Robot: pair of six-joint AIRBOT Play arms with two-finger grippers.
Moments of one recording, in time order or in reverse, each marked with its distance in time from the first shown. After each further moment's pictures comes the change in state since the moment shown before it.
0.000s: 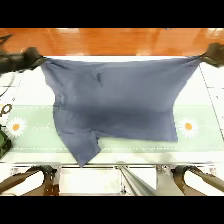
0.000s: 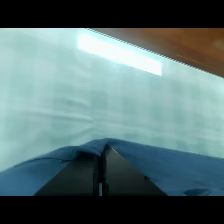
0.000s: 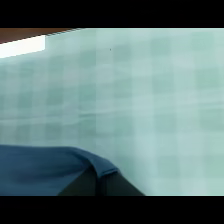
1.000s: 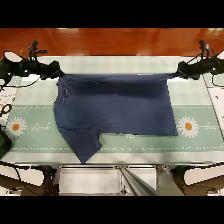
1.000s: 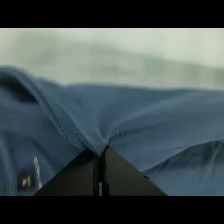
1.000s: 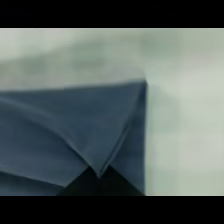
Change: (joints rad) left arm 0.033 -0.456 0.234 0.006 -0.274 0.089; right arm -0.025 -0.498 0.127 0.039 0.060 -0.087
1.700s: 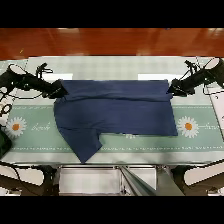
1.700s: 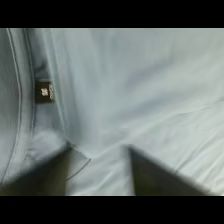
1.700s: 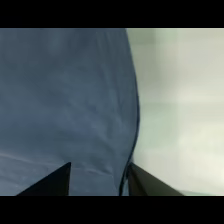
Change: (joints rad) left arm 0.026 0.005 -0.159 0.047 -0.143 0.021; right arm 0.027 -0.048 -0.083 -0.090 0.129 0.060
